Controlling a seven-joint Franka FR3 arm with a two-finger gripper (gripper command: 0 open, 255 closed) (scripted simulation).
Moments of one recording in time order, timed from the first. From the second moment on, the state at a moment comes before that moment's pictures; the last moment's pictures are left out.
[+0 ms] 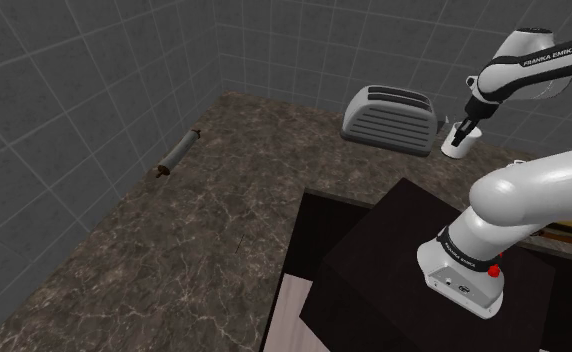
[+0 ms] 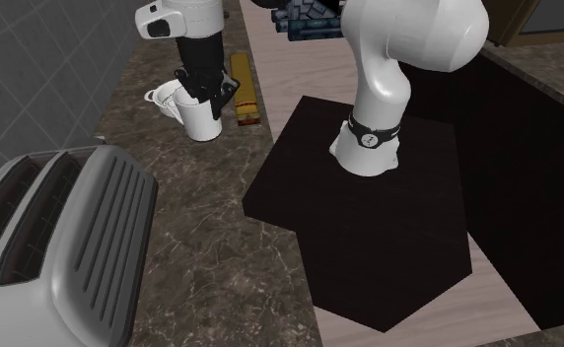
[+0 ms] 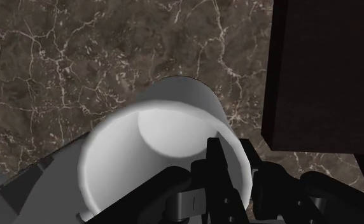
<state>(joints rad) -0.44 -0.54 -0.67 -2.76 -0.51 2.31 -0.67</state>
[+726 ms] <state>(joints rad) -0.54 -0.49 -0.93 -2.65 -0.58 2.32 -0.99</state>
